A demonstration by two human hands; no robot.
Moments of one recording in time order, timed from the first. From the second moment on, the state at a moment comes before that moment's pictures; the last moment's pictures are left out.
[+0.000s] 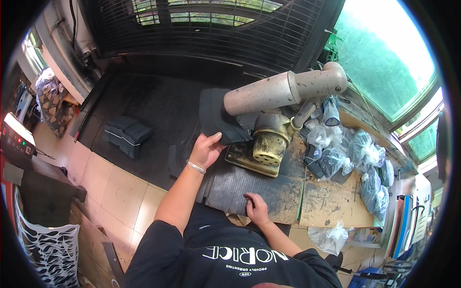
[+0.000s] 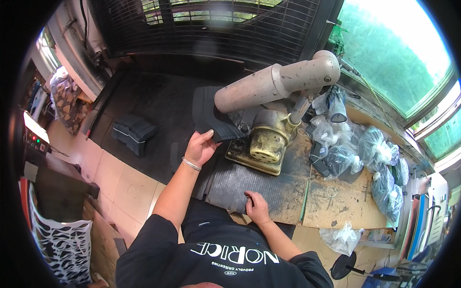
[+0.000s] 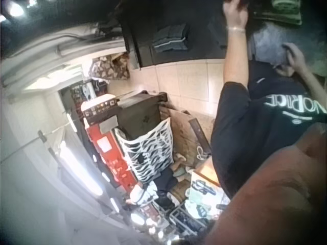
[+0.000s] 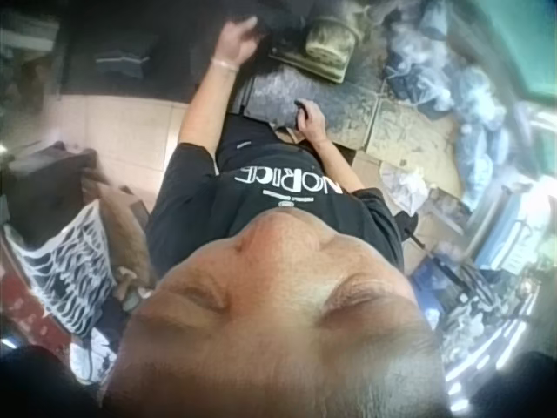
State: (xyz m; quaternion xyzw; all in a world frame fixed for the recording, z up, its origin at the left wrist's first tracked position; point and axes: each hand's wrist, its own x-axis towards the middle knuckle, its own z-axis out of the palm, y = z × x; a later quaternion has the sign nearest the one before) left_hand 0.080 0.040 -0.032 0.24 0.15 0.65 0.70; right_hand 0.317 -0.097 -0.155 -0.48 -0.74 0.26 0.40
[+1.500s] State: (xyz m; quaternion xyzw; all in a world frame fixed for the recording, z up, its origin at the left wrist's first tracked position) left_hand 0.049 0.077 0.000 0.35 0.15 0.65 0.66; right_hand 0.200 0.059 -0.016 -0.35 -0.38 0.56 0.65
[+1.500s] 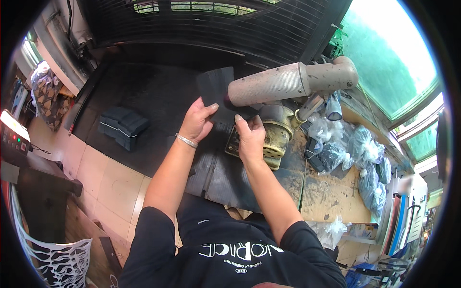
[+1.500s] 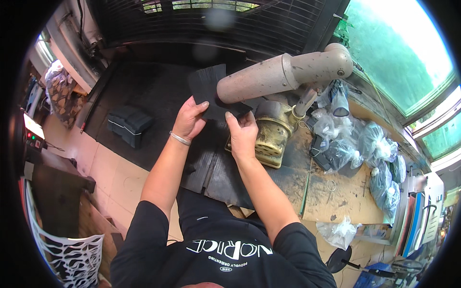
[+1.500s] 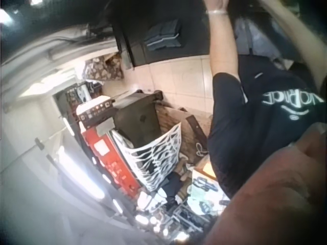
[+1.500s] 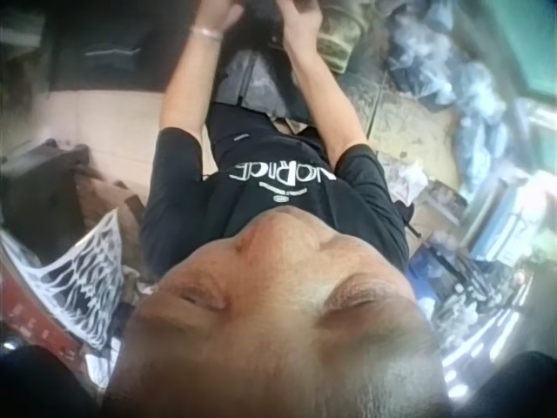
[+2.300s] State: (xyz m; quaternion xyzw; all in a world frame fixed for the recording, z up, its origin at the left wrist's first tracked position) left_hand 0.057 0.025 -0.035 0.33 0.17 0.62 0.69; right_hand 0.210 -0.011 -0.036 -0.33 -0.37 0.58 0.65
